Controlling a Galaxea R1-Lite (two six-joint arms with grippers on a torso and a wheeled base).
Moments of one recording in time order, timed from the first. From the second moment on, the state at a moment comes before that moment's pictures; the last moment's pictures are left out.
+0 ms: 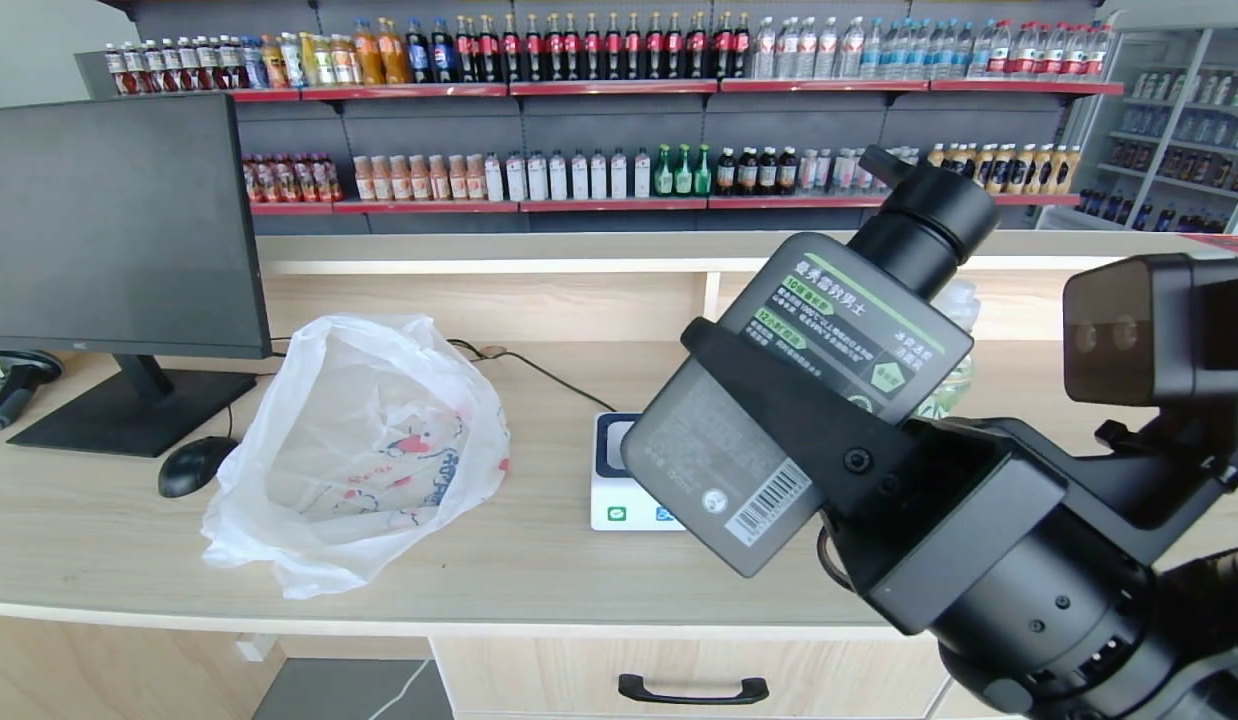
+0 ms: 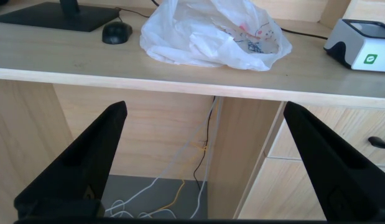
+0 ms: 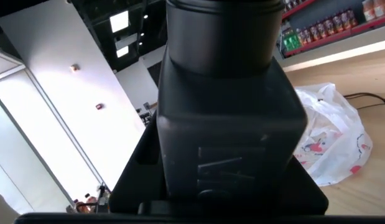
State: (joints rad) left arm 0.00 0.00 0.00 0.01 0.00 0.00; right arm 1.02 1.62 -0.52 -1.57 -0.07 0.52
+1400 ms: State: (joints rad) left arm 0.00 0.00 0.00 0.01 0.00 0.01; right arm 0.69 1.65 -0.27 -1.57 -0.16 0.04
